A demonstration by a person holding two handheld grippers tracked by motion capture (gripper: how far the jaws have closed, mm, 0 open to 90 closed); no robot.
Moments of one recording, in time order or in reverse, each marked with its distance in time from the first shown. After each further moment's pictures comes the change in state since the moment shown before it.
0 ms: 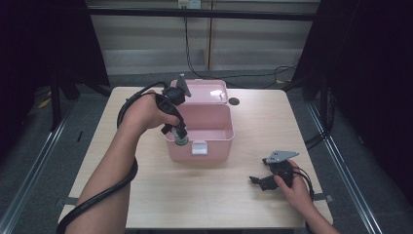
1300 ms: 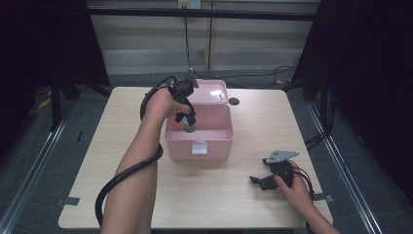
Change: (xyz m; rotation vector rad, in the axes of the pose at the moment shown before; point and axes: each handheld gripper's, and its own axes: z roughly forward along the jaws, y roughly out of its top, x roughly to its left) left arm 0.030 0.043 0.043 -0.042 0.042 -0.084; right arm 0.000 0.000 0.000 0.000 0.001 -0.001
